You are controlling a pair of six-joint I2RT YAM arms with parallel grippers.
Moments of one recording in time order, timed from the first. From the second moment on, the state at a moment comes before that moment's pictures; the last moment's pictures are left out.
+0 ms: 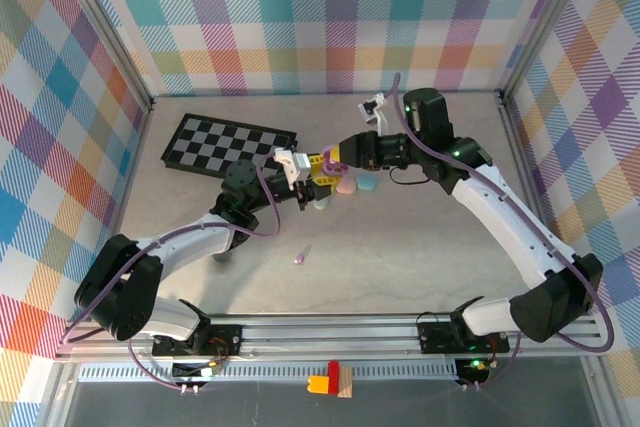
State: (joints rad) left arm -0.59 1.40 0.71 0.83 0.67 0.03; right arm 0.52 1.37 1.40 -0.54 -0.79 0.59
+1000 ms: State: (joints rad) left arm -0.60 1.45 0.73 0.92 0.63 -0.05; right arm 0.54 1.42 1.46 -0.64 -0.70 0.51
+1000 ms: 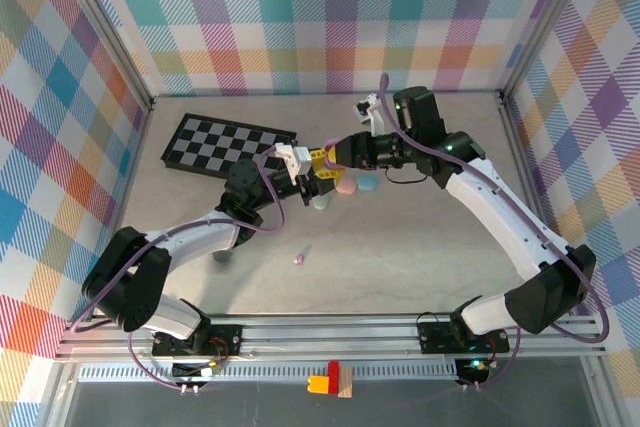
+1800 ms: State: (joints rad) left arm -0.60 1.43 0.73 0.90 0.61 -0.05; right arm 0.55 1.36 1.47 -0.65 -0.63 0.48
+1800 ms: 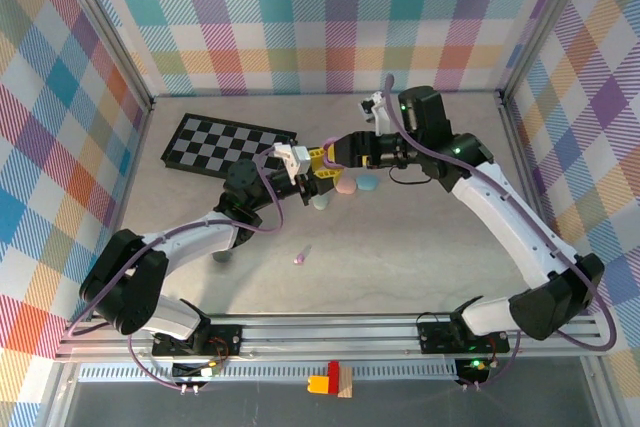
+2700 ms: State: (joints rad) left arm -0.28 1.22 0.68 0.81 0.61 -0.07; right arm 0.70 1.35 0.85 -0.37 -0.54 0.85
